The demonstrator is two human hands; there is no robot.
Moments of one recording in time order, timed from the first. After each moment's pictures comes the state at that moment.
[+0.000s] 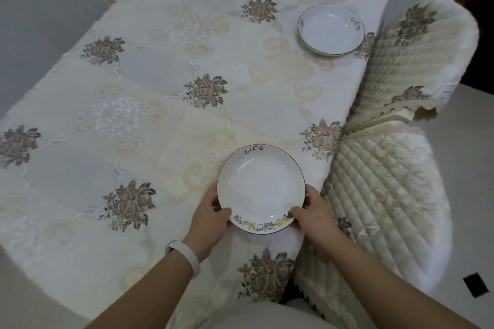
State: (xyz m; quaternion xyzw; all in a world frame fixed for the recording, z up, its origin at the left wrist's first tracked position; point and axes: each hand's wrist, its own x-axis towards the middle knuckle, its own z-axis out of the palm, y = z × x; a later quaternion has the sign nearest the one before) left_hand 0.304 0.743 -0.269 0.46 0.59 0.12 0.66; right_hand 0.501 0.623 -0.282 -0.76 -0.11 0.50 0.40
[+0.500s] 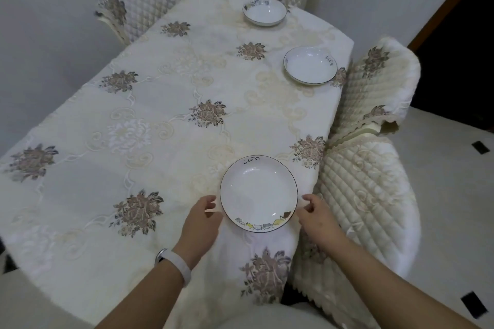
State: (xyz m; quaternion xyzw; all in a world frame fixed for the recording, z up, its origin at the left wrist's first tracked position) left_hand 0.268 0.736 -0.234 0.60 0.58 0.09 0.54; right_hand 0.493 0.599 -0.237 -0.84 -0.19 0.40 0.31
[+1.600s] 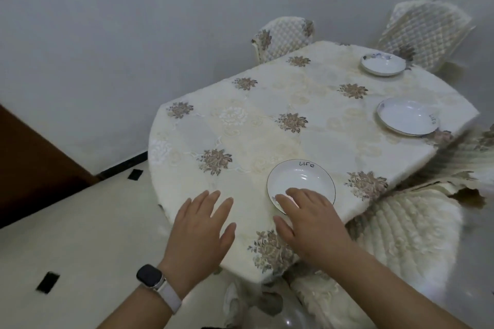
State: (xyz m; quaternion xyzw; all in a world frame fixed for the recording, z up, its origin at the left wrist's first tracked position) left_hand 0.215 0.528 -0.110 0.79 0.61 0.05 -0.03; right_hand 0.453 0.546 -0.123 -0.57 -0.81 0.04 0.13
